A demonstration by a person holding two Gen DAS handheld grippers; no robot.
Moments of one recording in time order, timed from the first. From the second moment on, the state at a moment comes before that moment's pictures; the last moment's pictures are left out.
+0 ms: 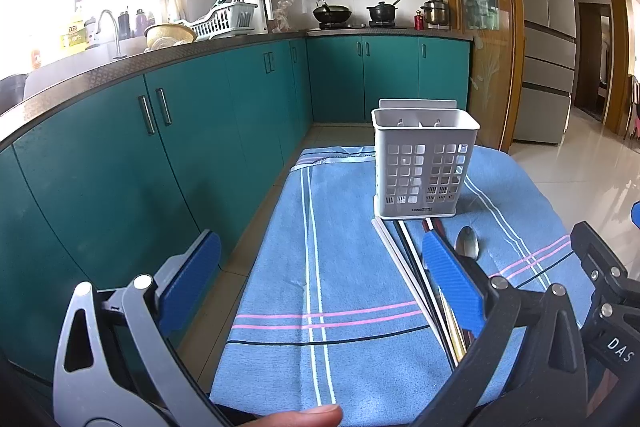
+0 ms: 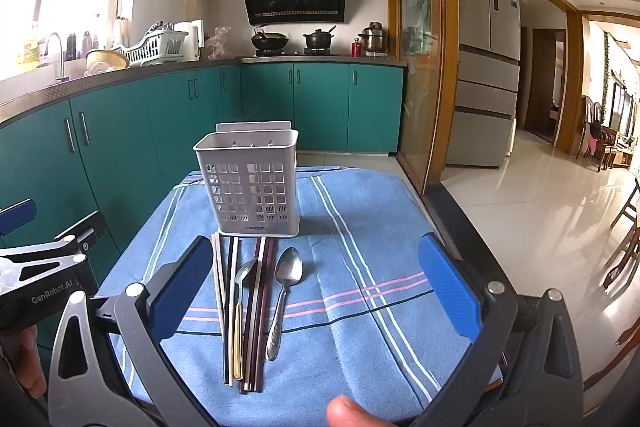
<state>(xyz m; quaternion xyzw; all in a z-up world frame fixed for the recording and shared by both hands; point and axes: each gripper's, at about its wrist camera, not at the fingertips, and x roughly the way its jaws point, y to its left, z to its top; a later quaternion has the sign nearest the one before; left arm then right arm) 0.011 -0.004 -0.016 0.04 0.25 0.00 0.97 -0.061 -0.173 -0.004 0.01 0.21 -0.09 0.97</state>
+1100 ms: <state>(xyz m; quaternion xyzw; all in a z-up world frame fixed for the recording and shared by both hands) 0.011 -0.004 -0.013 0.04 0.24 0.00 0.97 -0.058 -0.179 -0.003 0.02 0.21 -0.09 0.97</state>
